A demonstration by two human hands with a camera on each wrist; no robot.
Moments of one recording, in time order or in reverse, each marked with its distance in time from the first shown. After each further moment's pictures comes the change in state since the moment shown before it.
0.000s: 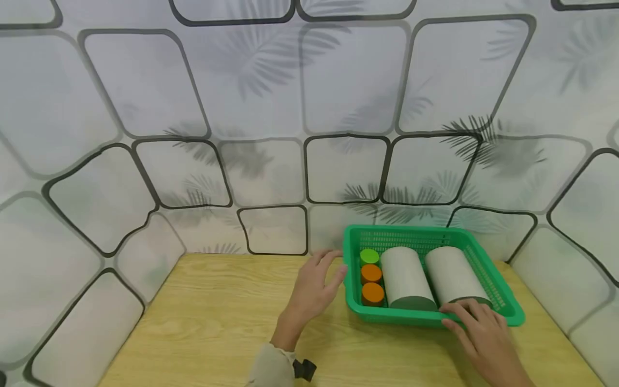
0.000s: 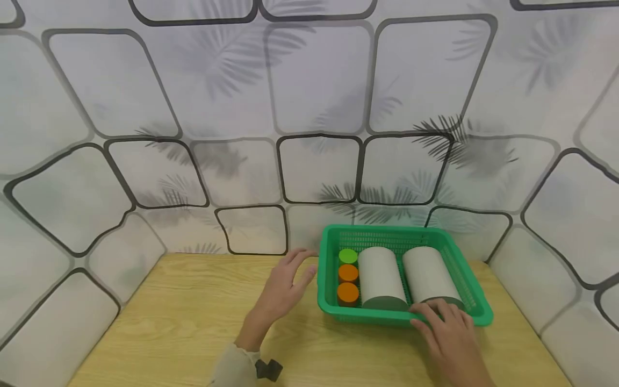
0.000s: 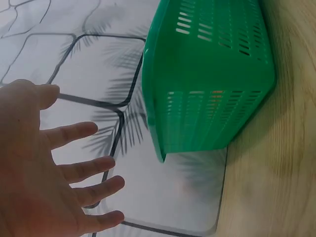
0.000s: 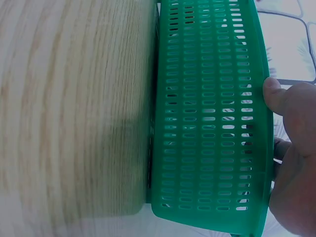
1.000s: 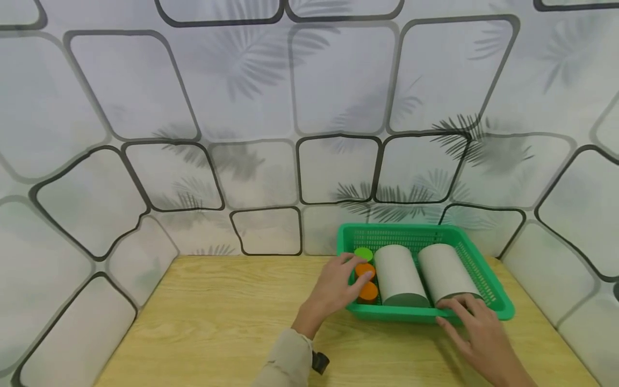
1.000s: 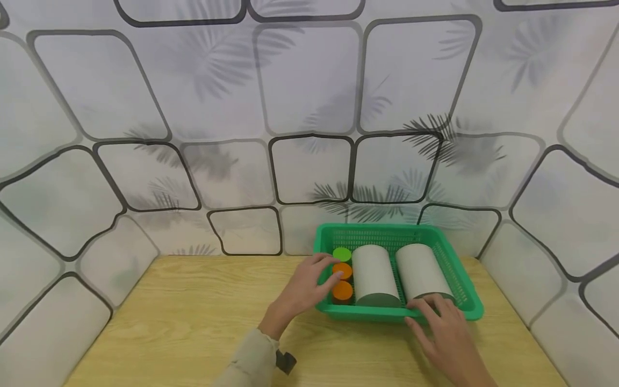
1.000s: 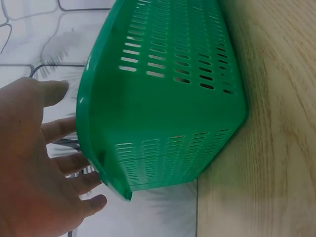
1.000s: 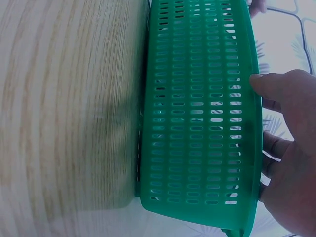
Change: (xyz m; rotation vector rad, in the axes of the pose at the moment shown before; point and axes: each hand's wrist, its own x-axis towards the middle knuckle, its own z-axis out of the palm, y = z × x) left_hand 0.026 0.018 0.043 0.131 -0.202 0.085; right_hand 0.005 0.005 -0.006 0.013 0.100 -0.128
